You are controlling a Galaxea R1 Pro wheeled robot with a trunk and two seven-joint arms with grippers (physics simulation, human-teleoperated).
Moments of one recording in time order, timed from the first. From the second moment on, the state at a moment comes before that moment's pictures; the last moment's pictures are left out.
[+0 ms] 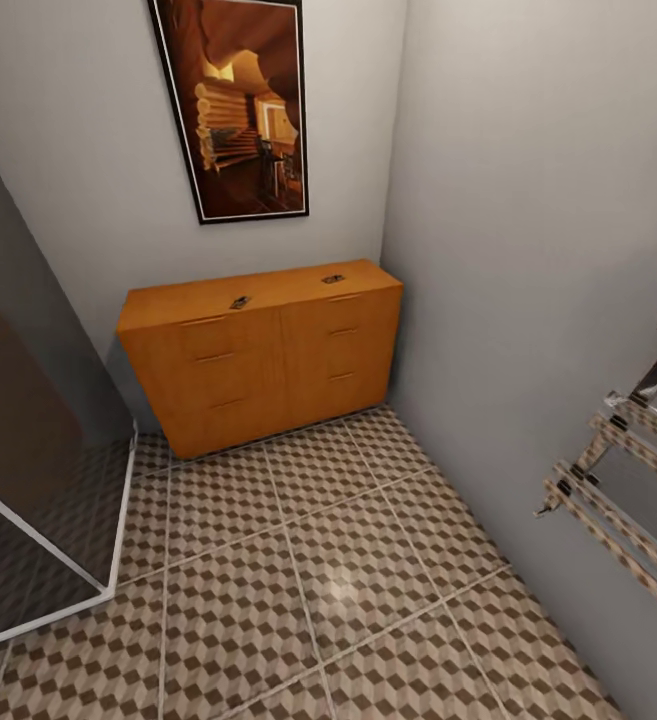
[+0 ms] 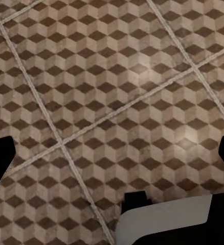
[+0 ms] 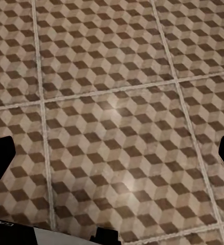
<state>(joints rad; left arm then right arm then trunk) -0.28 0.04 -0.57 0.07 0.41 -0.65 0.02 -0.12 -0.07 0.16 -0.25 0.00 -0.66 0.02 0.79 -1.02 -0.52</state>
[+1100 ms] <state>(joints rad) -0.28 0.04 -0.57 0.07 0.41 -0.65 0.02 -0.12 -0.07 0.17 -0.25 0.00 -0.66 0.02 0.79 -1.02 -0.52</state>
